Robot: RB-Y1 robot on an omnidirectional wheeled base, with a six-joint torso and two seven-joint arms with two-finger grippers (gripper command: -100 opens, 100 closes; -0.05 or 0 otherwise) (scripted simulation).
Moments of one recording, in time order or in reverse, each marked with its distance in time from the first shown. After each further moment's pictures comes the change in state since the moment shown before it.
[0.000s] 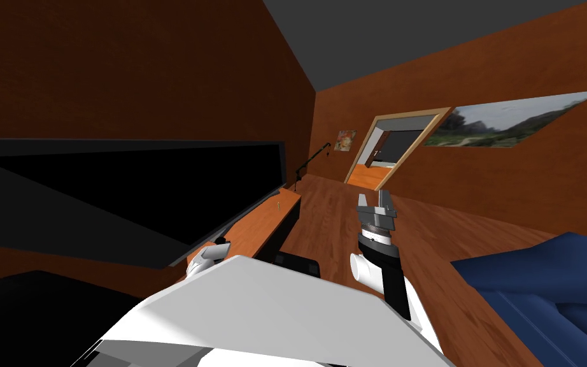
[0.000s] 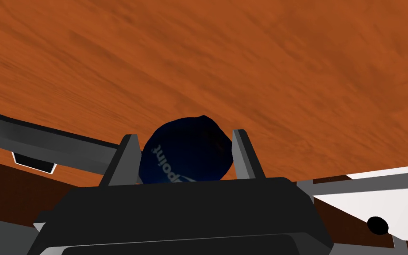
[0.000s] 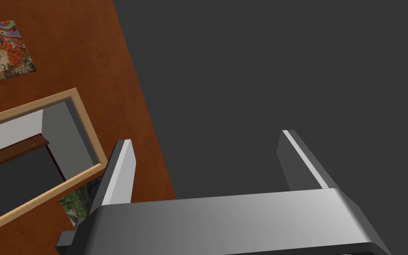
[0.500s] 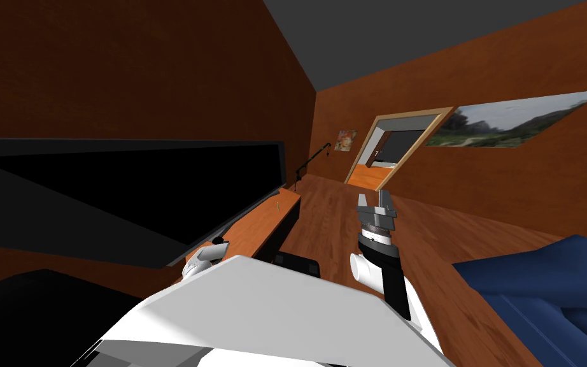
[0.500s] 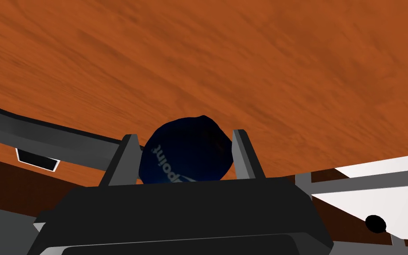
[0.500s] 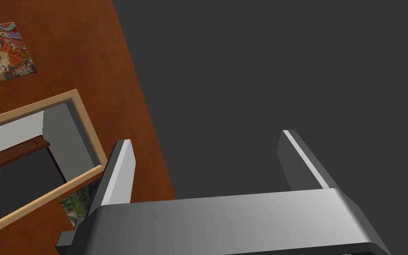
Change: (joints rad) left arm 0.040 -0.001 0.008 -0.086 0.036 0.052 -0.036; right arm 0.000 0.000 0.000 0.000 0.000 0.000 0.000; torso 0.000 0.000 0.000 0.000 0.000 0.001
